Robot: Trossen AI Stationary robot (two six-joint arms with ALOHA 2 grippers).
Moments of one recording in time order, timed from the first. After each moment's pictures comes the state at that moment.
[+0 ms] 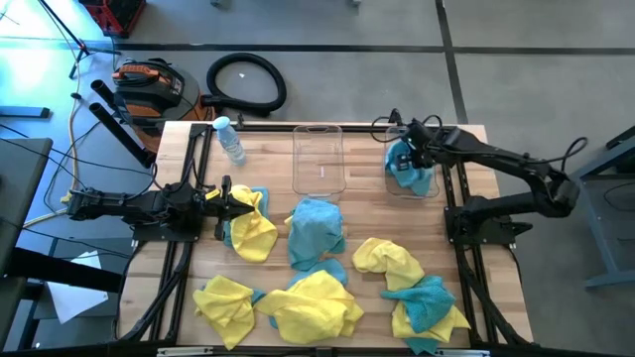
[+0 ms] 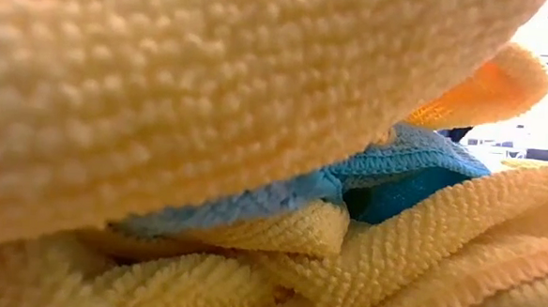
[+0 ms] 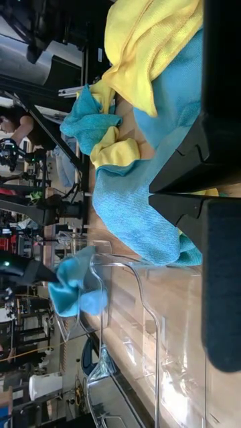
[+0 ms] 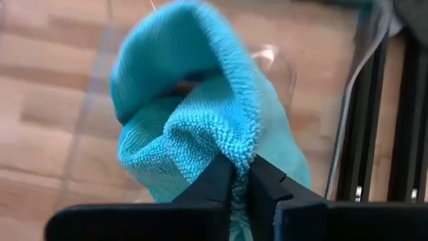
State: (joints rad) left arm -0.02 0.12 0.01 0.02 -0.04 -0.02; right arm -0.65 1.19 0.86 -0.93 0.27 0.69
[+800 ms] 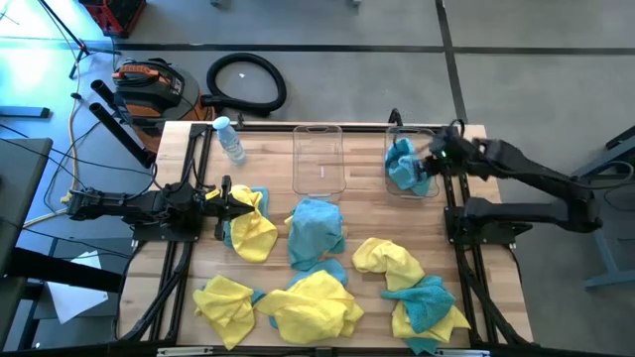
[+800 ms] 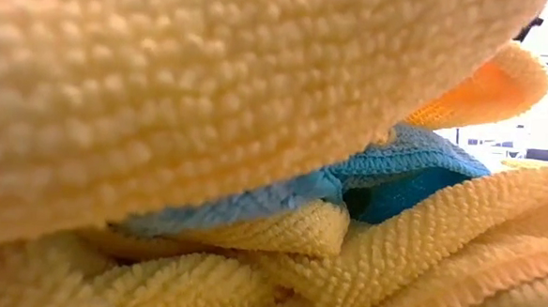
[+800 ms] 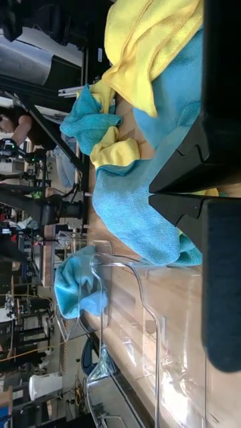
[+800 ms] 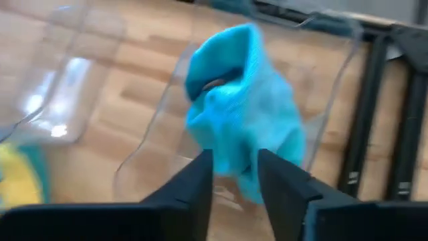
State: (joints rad) left arm -0.02 0.12 0.01 0.02 -0.04 -0.02; right arm -0.42 0.84 0.93 -1.13 0.29 0.76
